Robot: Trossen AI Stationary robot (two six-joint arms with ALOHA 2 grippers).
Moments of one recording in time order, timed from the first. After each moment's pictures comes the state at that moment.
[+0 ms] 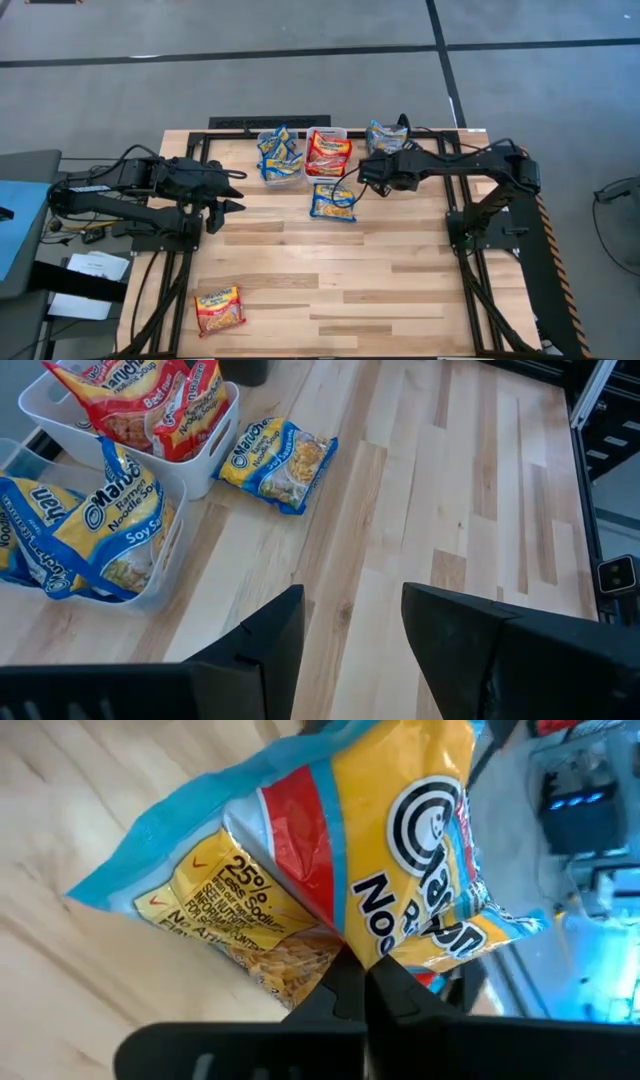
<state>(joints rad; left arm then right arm) -0.01 0.79 1.03 -0.87 -0.12 -0.30 -0.24 1.56 1.15 -1.08 0.78 0.36</state>
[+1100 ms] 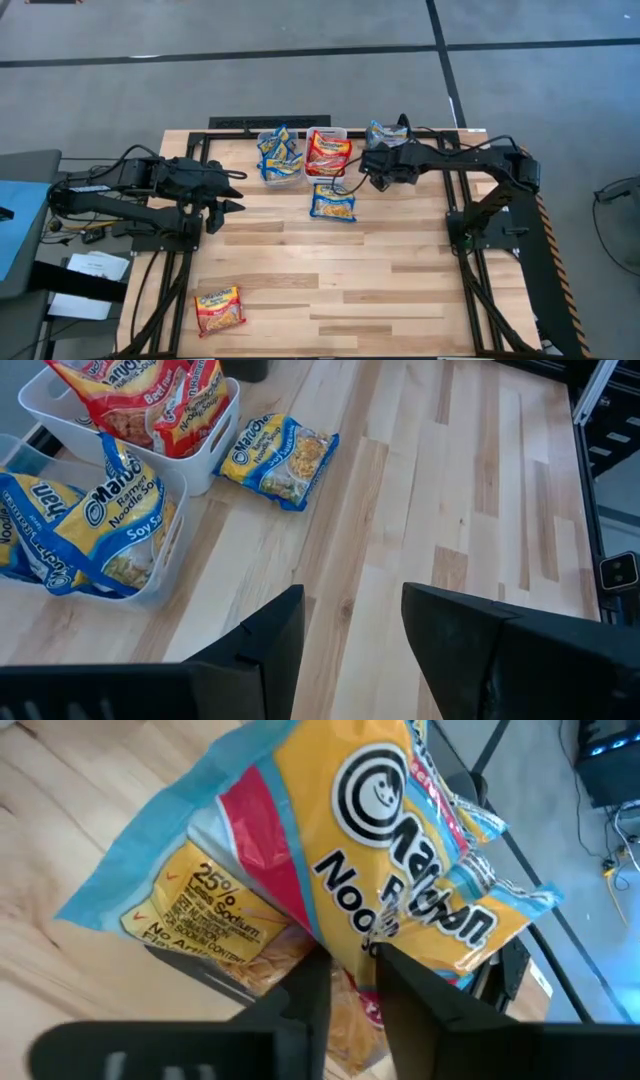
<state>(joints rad) -0.01 0.79 1.03 -0.88 -0.12 -0.30 -0.32 1.56 1.12 -1.00 0.70 0.42</state>
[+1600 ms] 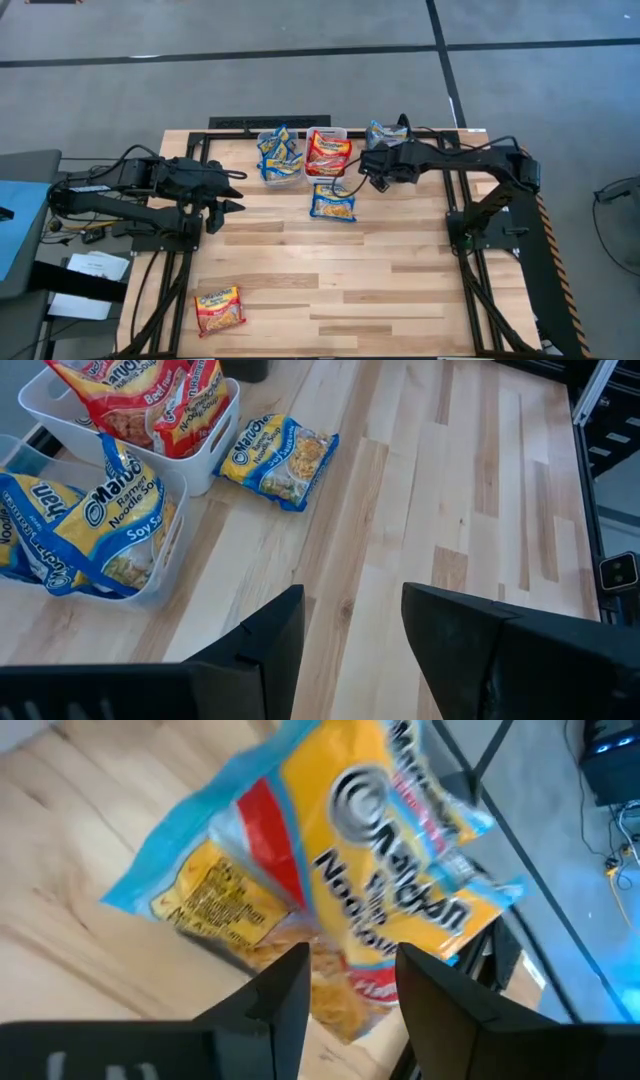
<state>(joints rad) -0.01 0.79 1.03 -0.88 -0.12 -0.30 -0.29 1.56 1.20 -1.11 0.69 0.45</state>
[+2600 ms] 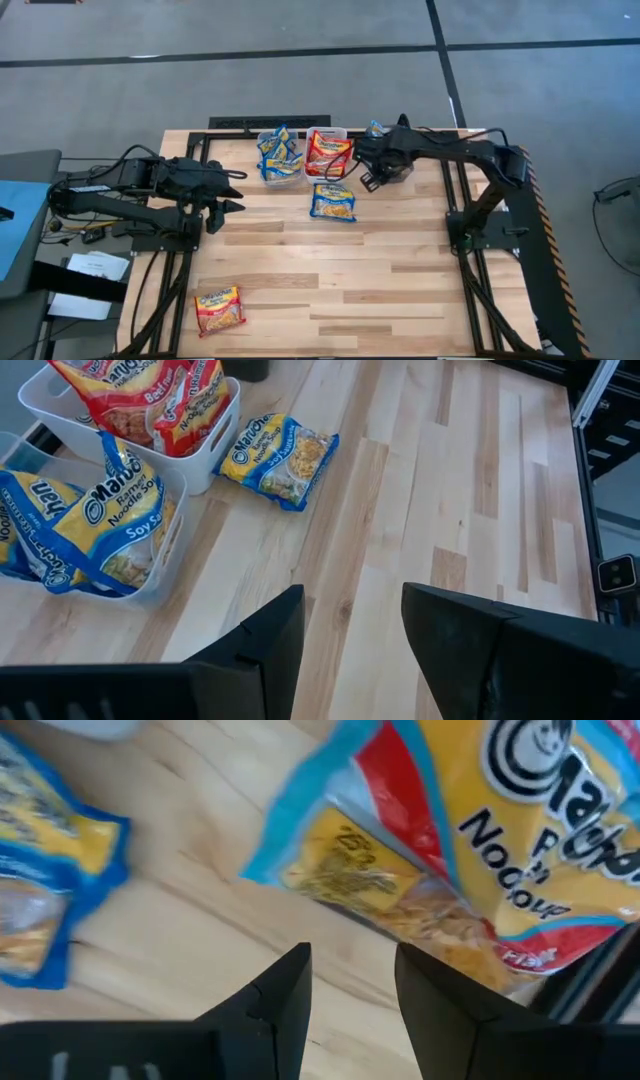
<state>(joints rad) -0.01 0.79 1.03 -0.88 -0.12 -0.30 -0.39 1.67 1.34 -1.21 0.28 0.58</state>
